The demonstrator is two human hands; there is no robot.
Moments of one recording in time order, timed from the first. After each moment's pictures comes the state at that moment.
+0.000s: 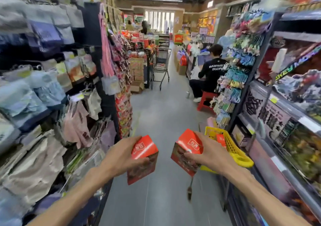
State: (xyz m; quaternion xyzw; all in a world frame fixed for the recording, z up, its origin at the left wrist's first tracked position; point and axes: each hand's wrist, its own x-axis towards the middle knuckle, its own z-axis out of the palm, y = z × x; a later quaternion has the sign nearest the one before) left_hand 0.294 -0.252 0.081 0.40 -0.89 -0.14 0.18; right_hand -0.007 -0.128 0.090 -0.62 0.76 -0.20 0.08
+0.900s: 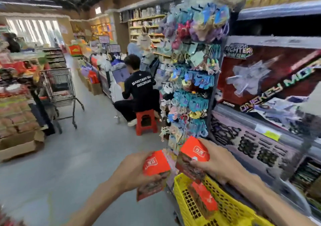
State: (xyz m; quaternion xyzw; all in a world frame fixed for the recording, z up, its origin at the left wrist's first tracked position) left_hand -0.263 -0.831 0.073 0.03 -0.98 -0.17 0.10; right_hand -0.416 -0.557 0.101 -0.35 0.91 -0.21 0.02
